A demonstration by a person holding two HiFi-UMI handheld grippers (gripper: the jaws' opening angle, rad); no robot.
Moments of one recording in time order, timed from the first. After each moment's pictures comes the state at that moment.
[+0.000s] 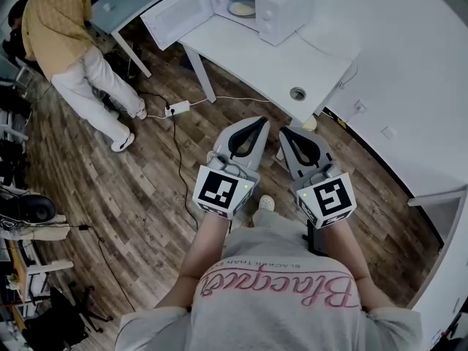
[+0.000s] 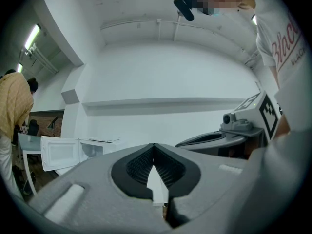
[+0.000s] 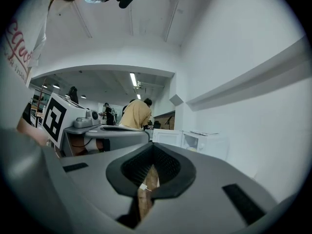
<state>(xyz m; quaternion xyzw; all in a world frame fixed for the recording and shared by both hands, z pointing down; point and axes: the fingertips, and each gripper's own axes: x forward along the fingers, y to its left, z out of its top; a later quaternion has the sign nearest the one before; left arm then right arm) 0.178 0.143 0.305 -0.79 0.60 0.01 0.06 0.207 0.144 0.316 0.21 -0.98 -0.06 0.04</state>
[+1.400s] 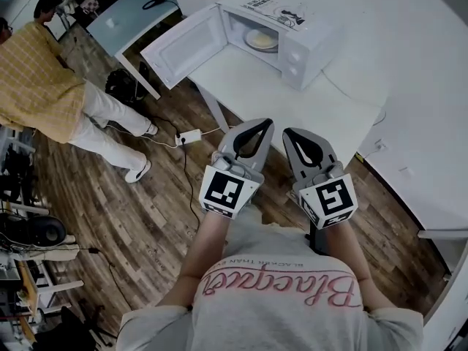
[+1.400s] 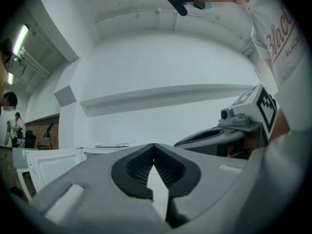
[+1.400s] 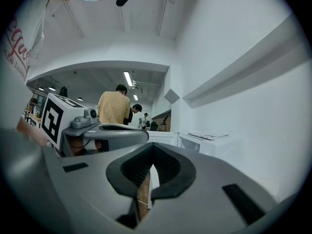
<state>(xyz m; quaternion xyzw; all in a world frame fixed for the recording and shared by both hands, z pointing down) 0.038 -0.045 0.303 -0.79 0.60 -0.04 0.09 0.066 -0.046 0.319 0.21 -0.98 -0.04 0.02</state>
